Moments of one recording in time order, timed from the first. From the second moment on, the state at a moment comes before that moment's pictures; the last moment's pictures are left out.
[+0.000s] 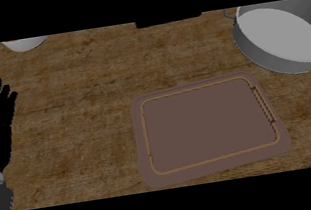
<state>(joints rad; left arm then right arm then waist) -0.11 0.39 0.03 -1.67 0.24 0.28 0.20 -0.21 -1.11 0.35 -1.48 -0.28 -0.21 -0.51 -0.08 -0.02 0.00</state>
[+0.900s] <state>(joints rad) -0.21 0.31 -0.01 -1.61 0.19 0.24 0.19 -0.44 -0.97 0.13 -1.01 -0.29 0.02 -0.49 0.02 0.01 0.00</state>
